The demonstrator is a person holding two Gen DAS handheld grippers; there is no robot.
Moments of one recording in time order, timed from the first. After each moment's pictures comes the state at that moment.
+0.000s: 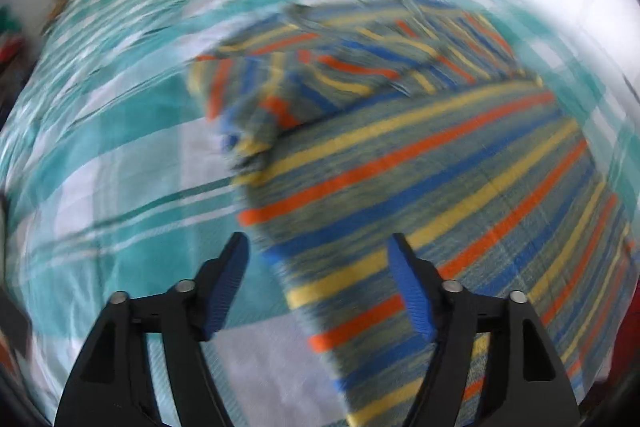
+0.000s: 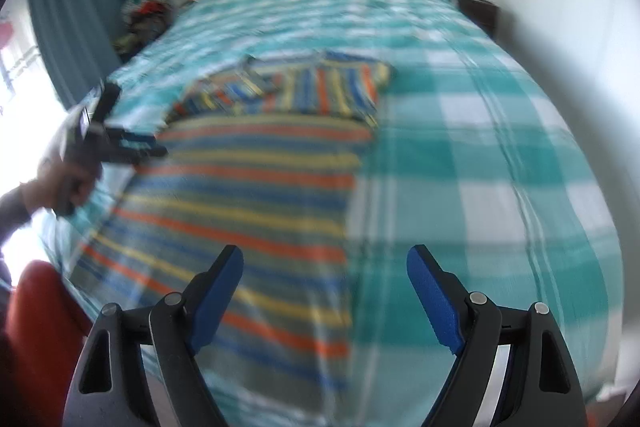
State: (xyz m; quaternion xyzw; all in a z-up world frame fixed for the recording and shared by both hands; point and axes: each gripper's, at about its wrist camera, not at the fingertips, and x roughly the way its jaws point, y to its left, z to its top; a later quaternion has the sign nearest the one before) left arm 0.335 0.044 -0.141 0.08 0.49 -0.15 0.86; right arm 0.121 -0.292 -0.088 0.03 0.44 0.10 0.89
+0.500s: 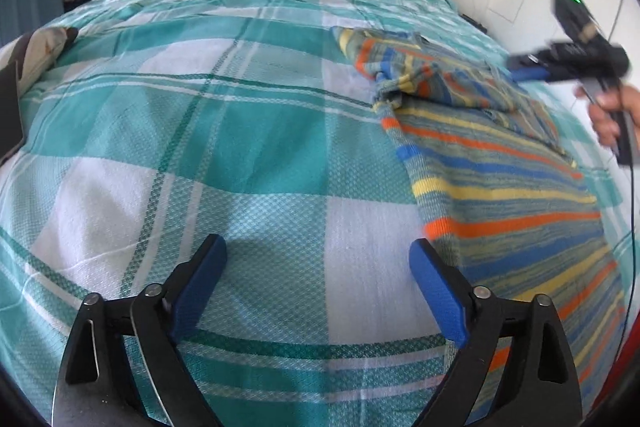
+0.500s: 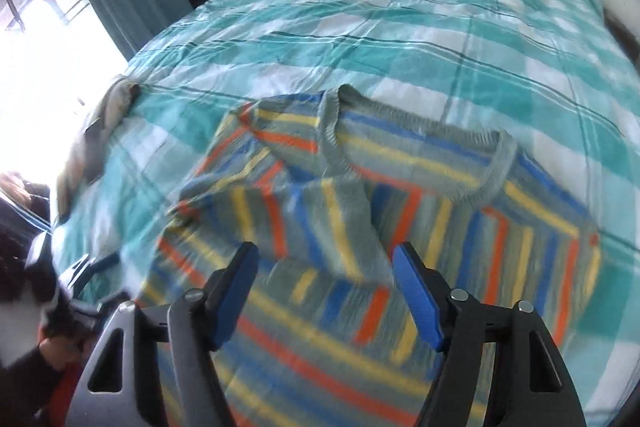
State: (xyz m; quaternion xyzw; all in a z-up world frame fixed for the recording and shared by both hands) left arm 0.271 0.120 -0.182 -0.06 0.44 -0.05 0.90; right arm 0.440 -0.133 -0.129 -0.02 0.52 0.26 0.81
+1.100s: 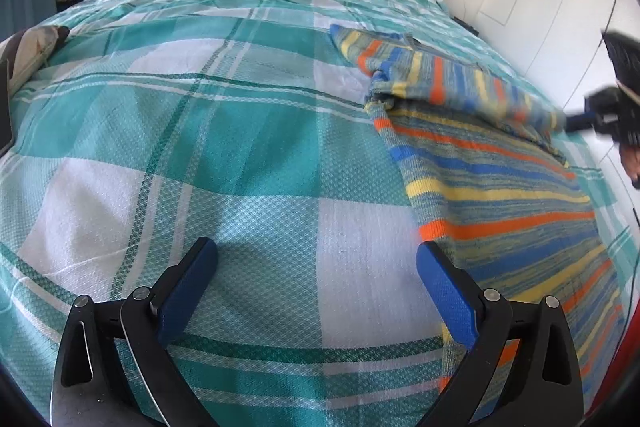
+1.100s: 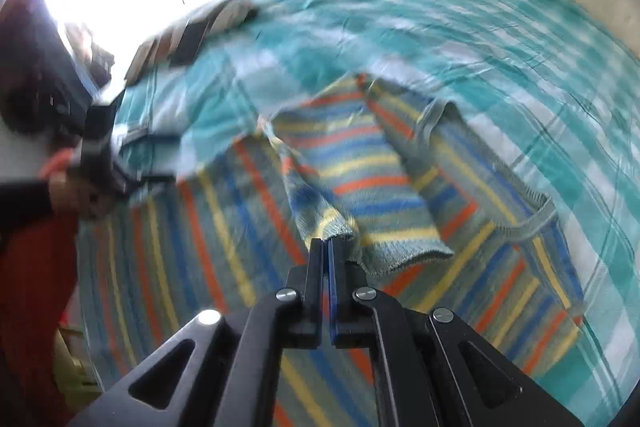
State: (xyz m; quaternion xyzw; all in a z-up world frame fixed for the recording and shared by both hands) left arm 0.271 0.131 -0.188 -0.08 0.43 -0.07 0.90; right arm 0.343 -0.144 -0.113 -0.23 0.45 0.44 0.75
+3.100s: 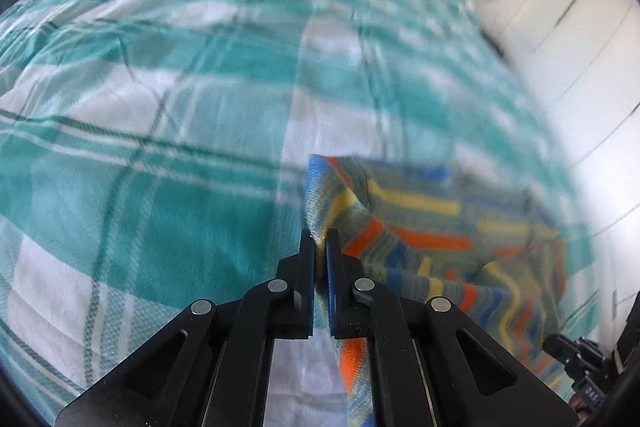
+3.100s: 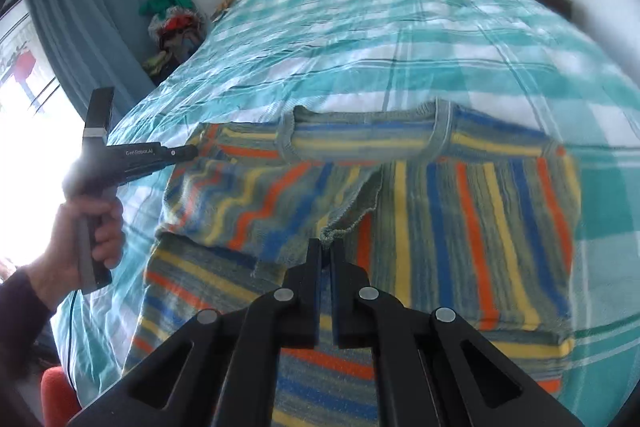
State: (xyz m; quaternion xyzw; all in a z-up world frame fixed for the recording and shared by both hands) left arm 0.523 0.109 -0.171 -0.13 0.51 -0.07 0.85; right arm 0.372 -0.172 -0.146 0.09 0.45 0.17 0.87
